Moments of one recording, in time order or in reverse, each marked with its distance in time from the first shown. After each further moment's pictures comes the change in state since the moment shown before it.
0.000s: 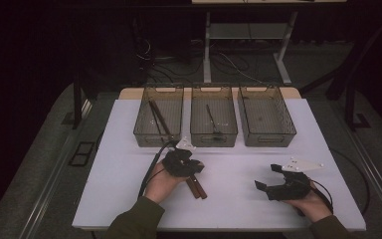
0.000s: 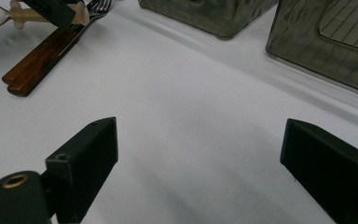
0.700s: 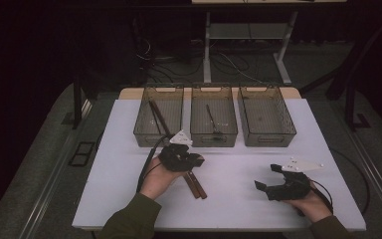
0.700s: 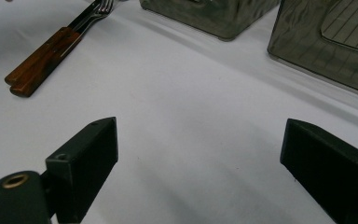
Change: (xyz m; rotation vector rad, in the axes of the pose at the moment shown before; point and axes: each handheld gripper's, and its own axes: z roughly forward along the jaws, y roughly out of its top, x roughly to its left) left arm 0.004 0.014 -0.020 -0.095 -0.029 0.025; right arm 0.001 0.000 0.000 -0.002 0.001 -0.001
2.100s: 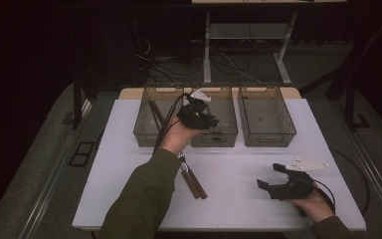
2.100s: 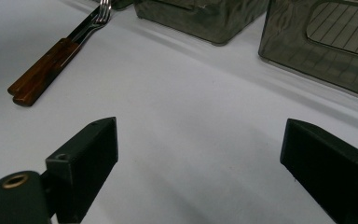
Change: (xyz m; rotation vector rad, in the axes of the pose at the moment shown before) left arm 0.041 0.112 0.026 -0.022 0.067 0.038; right arm -0.004 -0.001 -0.005 -0.028 -0.001 0.031
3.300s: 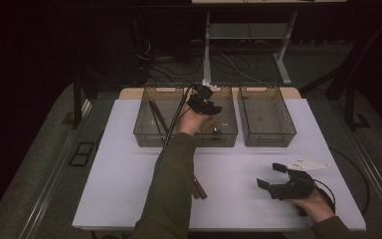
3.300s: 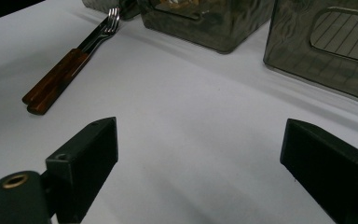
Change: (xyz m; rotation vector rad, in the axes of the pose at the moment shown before) left arm 0.053 0.014 0.071 0.022 0.146 -0.083; right arm 0.001 0.002 -0.002 -0.024 0.028 0.017
